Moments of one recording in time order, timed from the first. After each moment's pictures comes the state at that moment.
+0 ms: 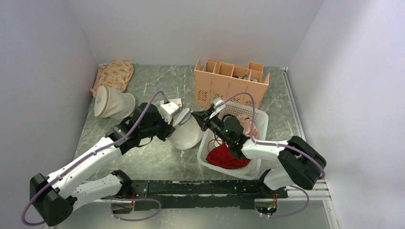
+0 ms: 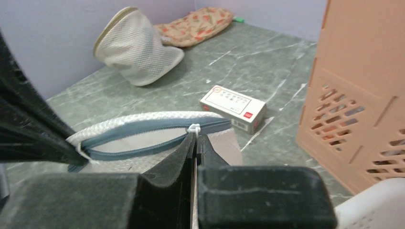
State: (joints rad) left arm -0.70 0.97 0.81 -0.44 0.12 0.01; right arm 0.84 1.39 0.50 0.97 0.06 0.15
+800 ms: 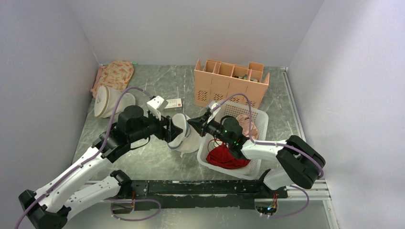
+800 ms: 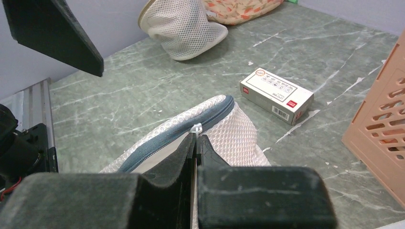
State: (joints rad) left arm -0.70 0.82 0.80 -0.35 0.18 -0.28; right arm 0.83 1.41 0.48 0.96 -0.17 0.18
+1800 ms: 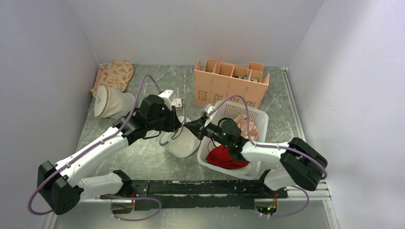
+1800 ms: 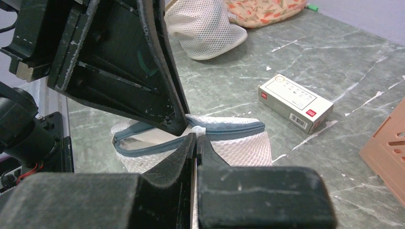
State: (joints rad) left arm -0.70 1.11 0.93 -0.46 0.05 -0.48; right arm 0.90 1.38 0.49 0.92 -0.18 0.14
